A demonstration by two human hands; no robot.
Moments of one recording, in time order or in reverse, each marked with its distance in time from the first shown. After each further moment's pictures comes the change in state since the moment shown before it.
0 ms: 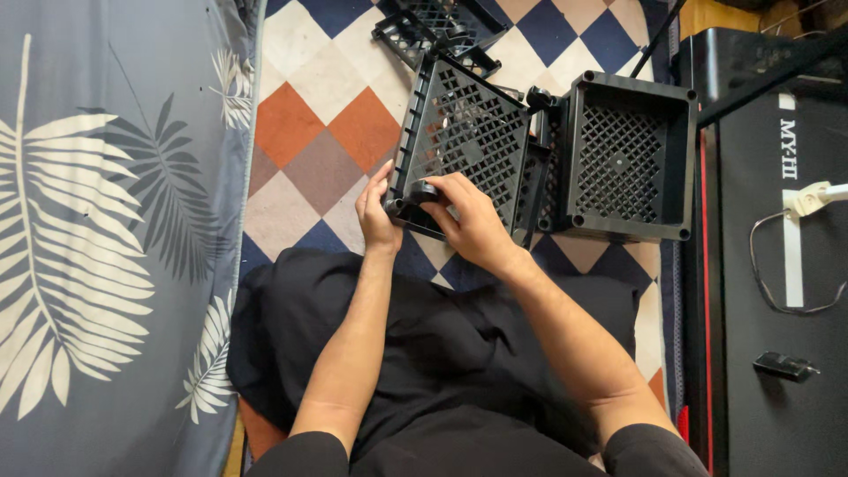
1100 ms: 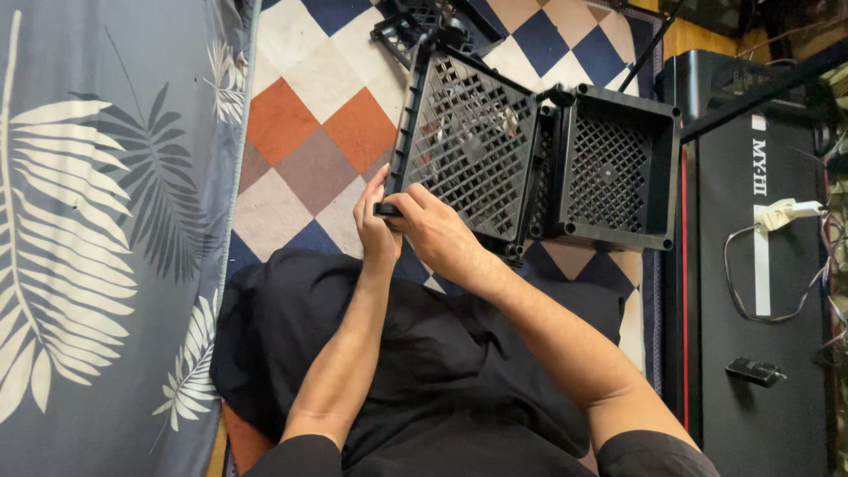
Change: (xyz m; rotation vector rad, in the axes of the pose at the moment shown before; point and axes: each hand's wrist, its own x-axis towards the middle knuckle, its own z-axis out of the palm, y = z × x) left_hand -0.019 0.014 0.011 -0.021 -0.046 0.029; right_hand 0.018 -0.029 0.029 -0.224 -0.272 -0.091
